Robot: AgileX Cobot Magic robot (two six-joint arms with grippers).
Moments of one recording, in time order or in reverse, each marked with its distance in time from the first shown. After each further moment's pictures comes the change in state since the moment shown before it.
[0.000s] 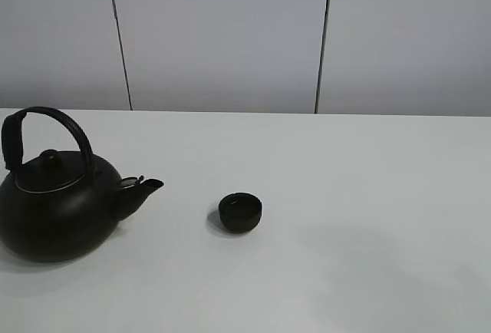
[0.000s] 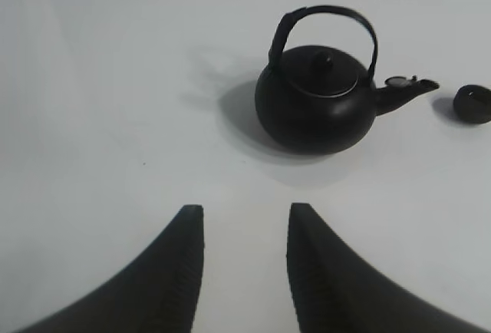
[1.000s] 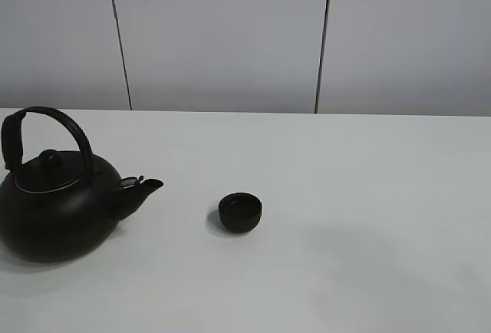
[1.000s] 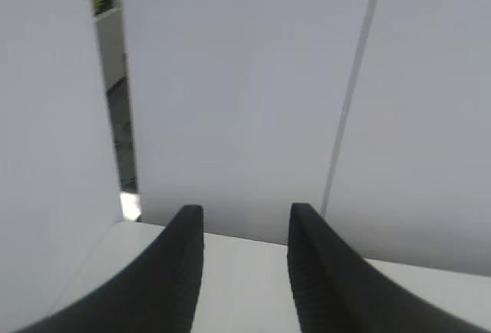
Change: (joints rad) left arm 0.069 0.676 -0.525 0.202 -0.534 -0.195; right arm -0.003 0.000 0.000 -0.001 0.001 0.000
